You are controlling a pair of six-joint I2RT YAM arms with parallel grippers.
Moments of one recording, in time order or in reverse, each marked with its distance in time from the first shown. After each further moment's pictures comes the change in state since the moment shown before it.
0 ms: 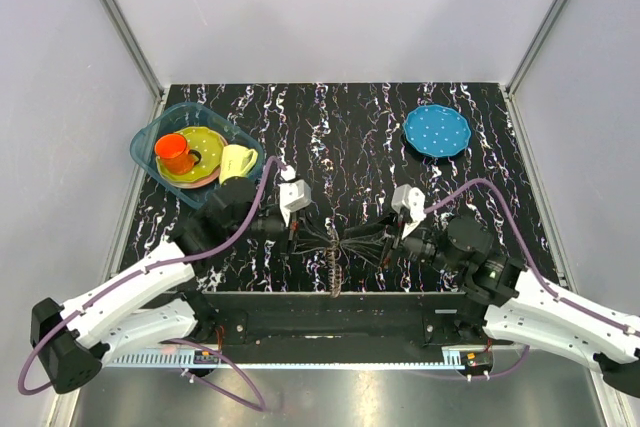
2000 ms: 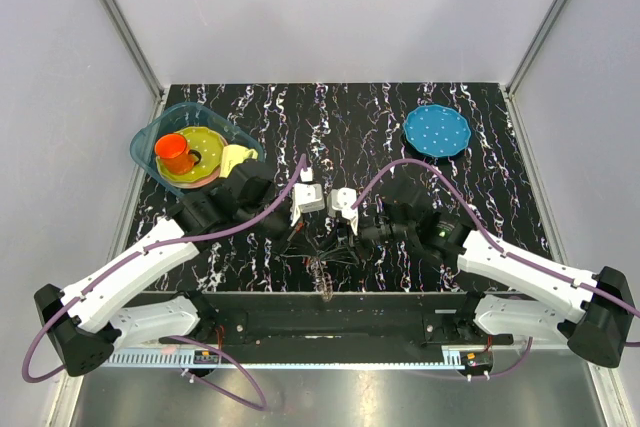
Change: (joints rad) left arm 0.000 0.149 0.325 -0.660 -0.021 0.265; right arm -0.090 0.434 0.275 -0.292 -0.416 -0.323
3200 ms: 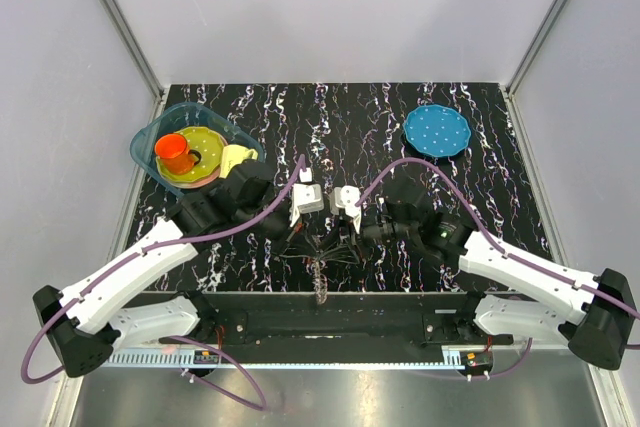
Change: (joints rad) left arm 0.000 -0.004 -0.002 0.001 0.003 0.000; right arm -0.011 -0.010 -0.017 0.047 -0.027 0.028
